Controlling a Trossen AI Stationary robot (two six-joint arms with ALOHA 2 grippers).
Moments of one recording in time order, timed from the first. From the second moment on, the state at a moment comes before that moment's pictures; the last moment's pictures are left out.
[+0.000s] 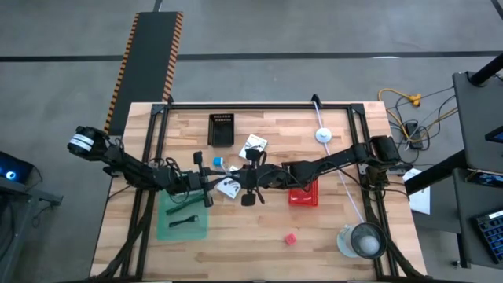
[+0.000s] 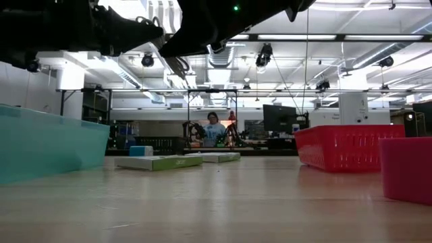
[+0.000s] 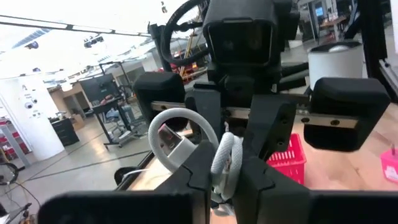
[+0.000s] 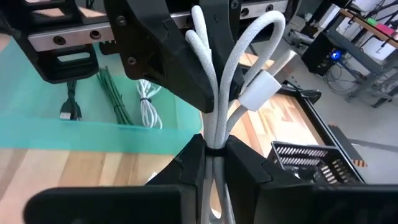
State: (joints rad) left arm -0.33 1.29 0.25 1.22 -0.53 0.38; right arm 0.16 1.89 1.28 0.20 0.37 -0.16
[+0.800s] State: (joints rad) left arm -0.33 1.22 0.25 1.07 -0.66 0.36; right arm 0.10 1.88 1.31 -0.31 0.47 0.03
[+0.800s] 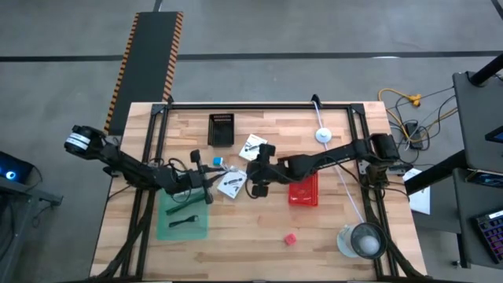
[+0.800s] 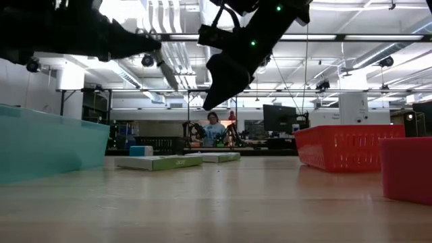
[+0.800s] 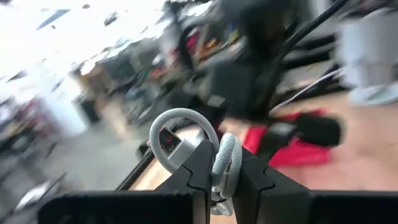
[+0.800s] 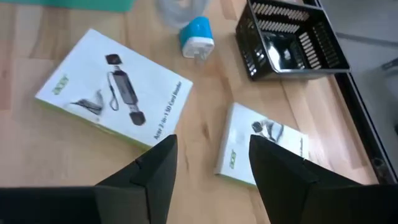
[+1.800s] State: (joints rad) left arm -0.39 1.26 1.11 -1.03 -0.41 -0.65; right arm 0.06 1.86 1.30 -0.44 0.47 -0.06
